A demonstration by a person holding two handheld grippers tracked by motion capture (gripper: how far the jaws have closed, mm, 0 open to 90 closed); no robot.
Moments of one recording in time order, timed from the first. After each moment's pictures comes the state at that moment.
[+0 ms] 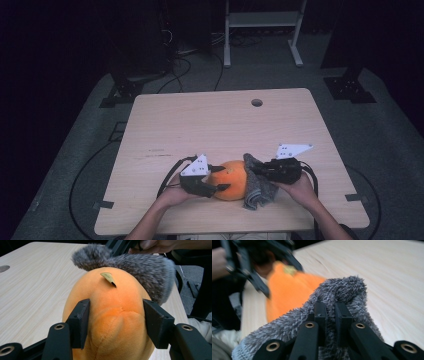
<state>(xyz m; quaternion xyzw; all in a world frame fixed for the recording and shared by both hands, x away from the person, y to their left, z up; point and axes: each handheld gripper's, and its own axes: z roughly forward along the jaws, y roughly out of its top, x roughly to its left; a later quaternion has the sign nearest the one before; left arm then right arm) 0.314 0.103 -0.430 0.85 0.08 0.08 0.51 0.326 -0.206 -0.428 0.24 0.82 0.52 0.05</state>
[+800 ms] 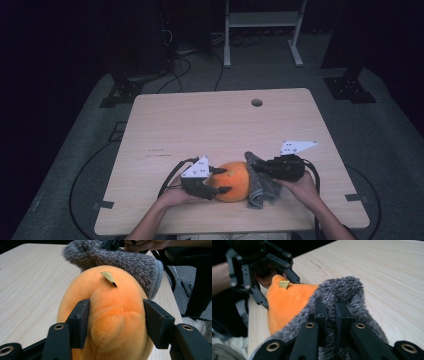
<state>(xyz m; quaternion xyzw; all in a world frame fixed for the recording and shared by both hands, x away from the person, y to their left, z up) 0.312 0.100 -0.434 0.85 0.07 0.06 0.52 0.329 -0.212 -0.420 0.26 0.81 0.53 0.03</state>
